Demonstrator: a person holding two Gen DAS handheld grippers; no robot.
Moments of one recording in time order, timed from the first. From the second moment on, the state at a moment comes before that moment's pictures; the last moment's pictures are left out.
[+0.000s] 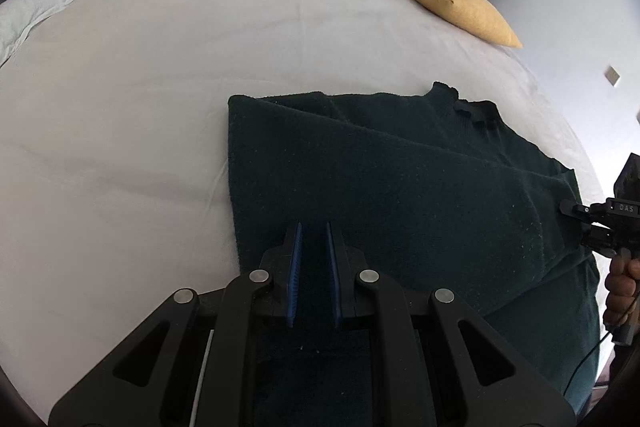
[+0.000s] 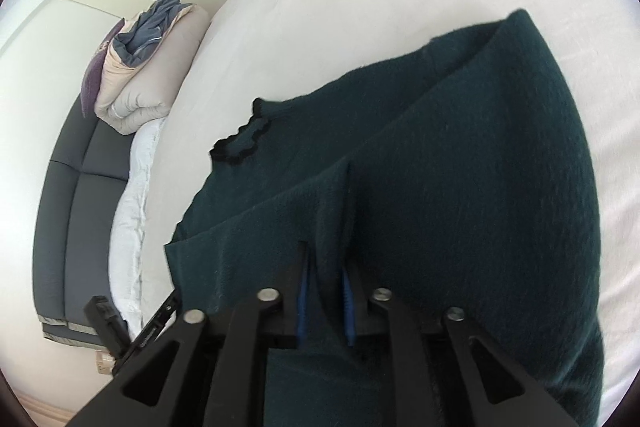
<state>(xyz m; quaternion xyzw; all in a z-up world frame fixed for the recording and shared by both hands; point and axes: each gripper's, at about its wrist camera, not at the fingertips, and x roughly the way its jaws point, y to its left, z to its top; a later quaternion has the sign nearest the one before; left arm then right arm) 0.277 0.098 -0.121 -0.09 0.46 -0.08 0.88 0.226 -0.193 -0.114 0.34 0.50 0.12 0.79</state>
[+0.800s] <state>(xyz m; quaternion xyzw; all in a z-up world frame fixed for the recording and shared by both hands) 0.292 0.113 -0.088 -0.10 0.45 -0.09 0.88 0.229 -0.198 -0.112 0.28 0.52 0.10 0.80</state>
